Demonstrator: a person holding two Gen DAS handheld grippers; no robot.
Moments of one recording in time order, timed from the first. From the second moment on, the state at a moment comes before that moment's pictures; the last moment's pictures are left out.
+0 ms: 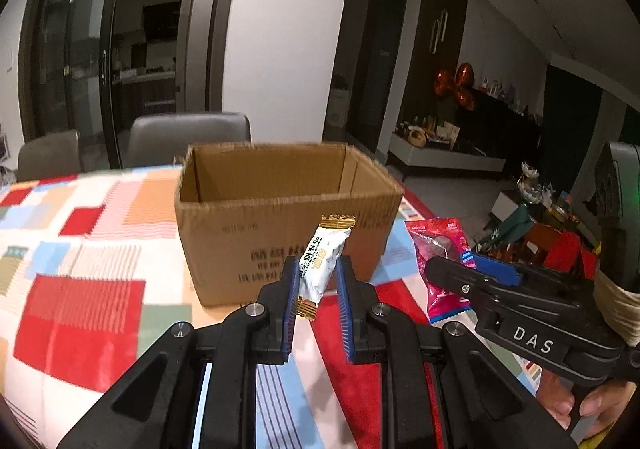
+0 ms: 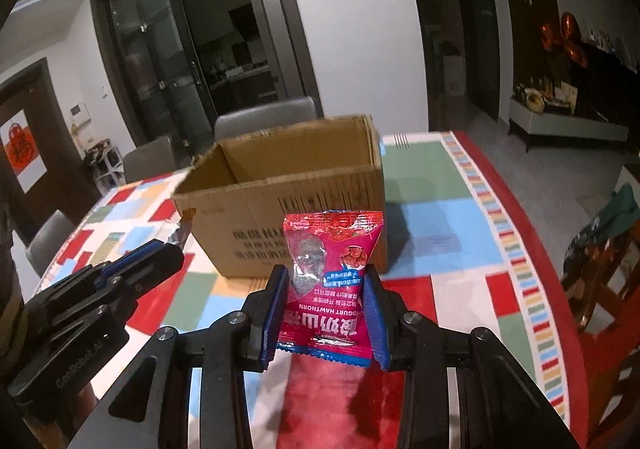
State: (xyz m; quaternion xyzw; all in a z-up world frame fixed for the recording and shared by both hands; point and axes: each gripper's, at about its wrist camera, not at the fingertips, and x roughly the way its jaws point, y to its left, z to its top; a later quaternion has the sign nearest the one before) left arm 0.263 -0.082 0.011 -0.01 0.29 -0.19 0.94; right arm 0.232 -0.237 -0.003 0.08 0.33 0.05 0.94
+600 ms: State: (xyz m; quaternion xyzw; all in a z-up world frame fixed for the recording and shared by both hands) left arm 0.326 -0.078 0.054 0.04 0.29 -0.16 0.94; right arm 0.298 -0.237 0.046 0.02 0.30 0.07 0.95
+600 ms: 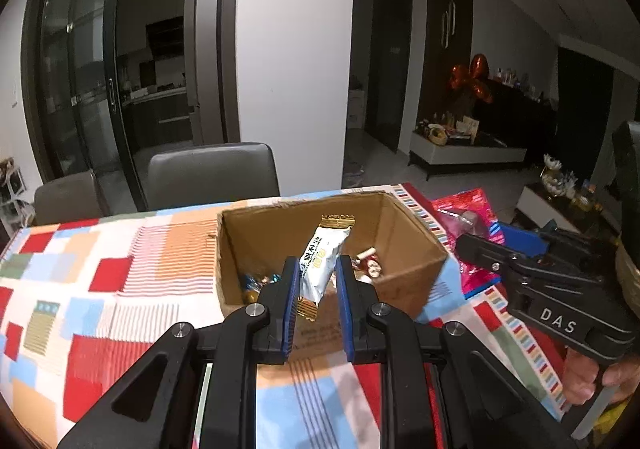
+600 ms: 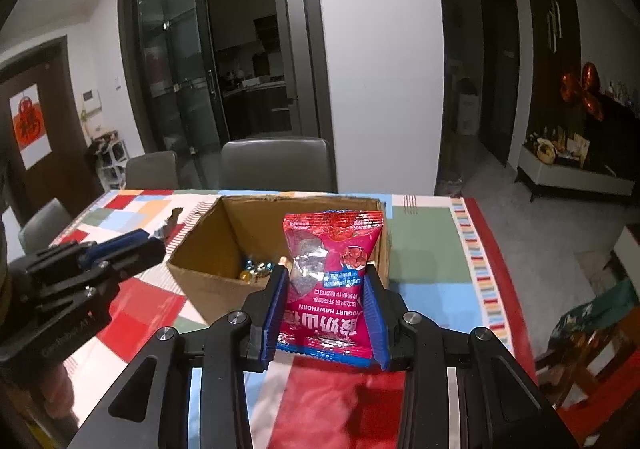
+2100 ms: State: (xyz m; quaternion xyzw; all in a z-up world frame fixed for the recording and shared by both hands) left arm 0.263 -0.067 0.076 0.06 0.32 -0.07 0.94; right arm 0.254 -0.240 0.068 0.01 0.36 0.05 0.93
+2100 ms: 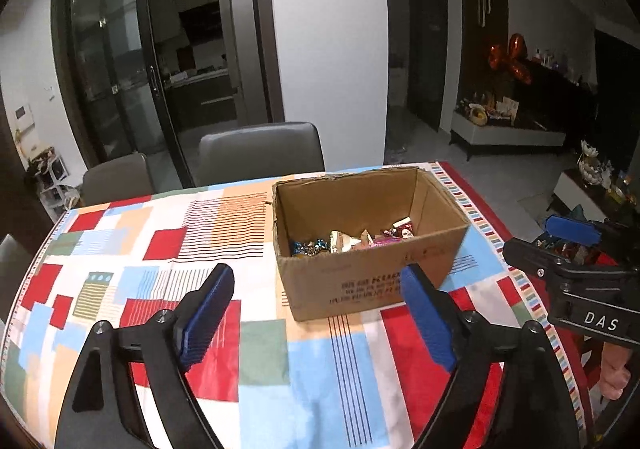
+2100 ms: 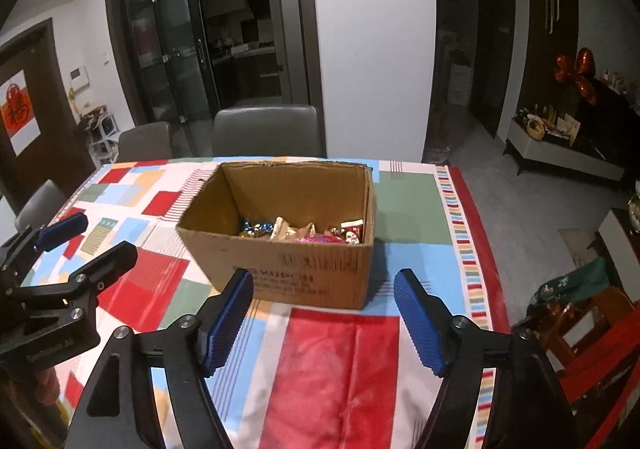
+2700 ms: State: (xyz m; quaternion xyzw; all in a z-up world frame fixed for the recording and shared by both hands) left arm 0.146 -0.060 0.090 0.05 0.24 -0.08 0.97; right arm 0.131 -0.238 0.078 0.01 0.28 0.05 0.96
